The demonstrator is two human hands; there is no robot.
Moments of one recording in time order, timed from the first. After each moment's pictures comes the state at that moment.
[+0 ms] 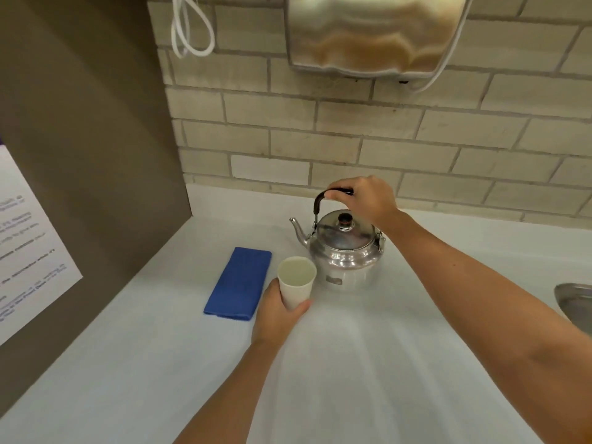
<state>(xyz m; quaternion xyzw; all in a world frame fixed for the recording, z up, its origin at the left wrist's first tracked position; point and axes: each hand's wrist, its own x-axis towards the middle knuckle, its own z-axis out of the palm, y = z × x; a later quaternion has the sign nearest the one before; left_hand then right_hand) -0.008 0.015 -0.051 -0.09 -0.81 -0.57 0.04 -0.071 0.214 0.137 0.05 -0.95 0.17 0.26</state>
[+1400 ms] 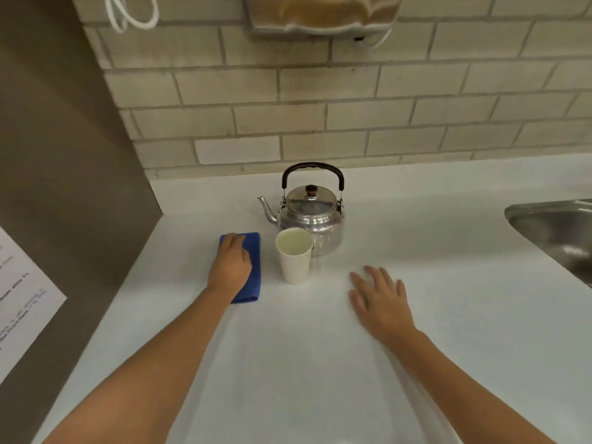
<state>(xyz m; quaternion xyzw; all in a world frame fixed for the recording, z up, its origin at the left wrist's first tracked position) -0.075 -0.060 -0.007 -0.19 -0.93 -0.32 0.05 0.111 0.161 -0.047 -0.19 -0.97 0.12 0.11</state>
